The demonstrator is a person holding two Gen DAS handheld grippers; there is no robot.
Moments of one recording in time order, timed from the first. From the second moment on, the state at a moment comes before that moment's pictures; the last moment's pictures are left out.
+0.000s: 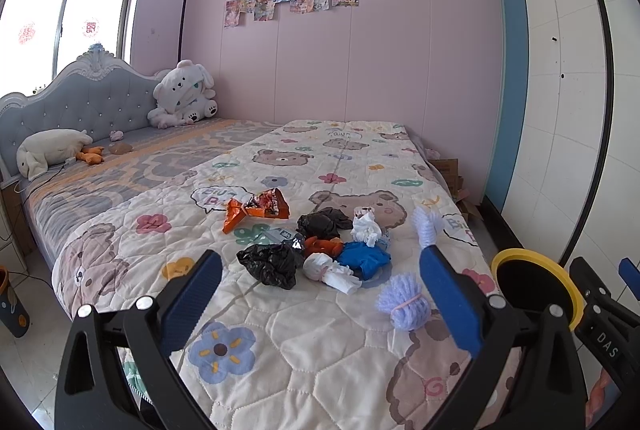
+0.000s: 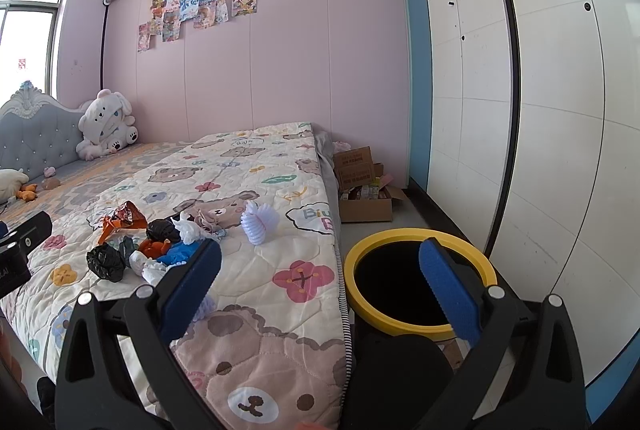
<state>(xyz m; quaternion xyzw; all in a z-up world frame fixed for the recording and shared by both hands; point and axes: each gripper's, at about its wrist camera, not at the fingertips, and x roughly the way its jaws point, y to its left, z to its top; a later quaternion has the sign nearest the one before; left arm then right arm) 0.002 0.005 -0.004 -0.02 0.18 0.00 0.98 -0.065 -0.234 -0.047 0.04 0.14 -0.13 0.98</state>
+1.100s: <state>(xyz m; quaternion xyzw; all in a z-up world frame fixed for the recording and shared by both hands) 0.003 0.006 -0.007 -0.03 0.19 0.00 0.98 -0.064 -0.234 -0.050 0.04 0.14 -0.13 0.98</state>
